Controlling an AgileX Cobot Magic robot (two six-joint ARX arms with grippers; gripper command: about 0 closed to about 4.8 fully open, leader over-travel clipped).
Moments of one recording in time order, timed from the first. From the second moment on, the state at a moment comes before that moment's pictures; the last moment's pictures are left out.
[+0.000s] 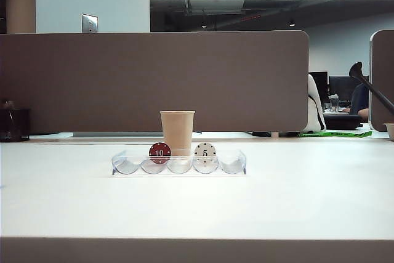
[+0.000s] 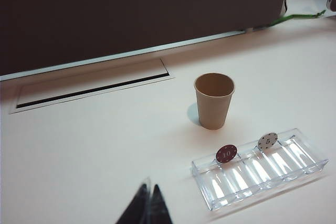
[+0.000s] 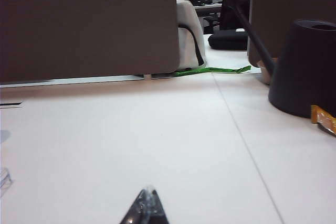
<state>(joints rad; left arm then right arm) -0.30 0.57 0.64 -0.23 0.00 0.10 -0.08 0.00 0.01 0.06 -0.08 0.08</state>
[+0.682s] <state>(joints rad) -0.30 0.15 0.41 -0.27 -0.05 0.00 -0.07 0.00 0.01 0.06 -0.18 0.10</state>
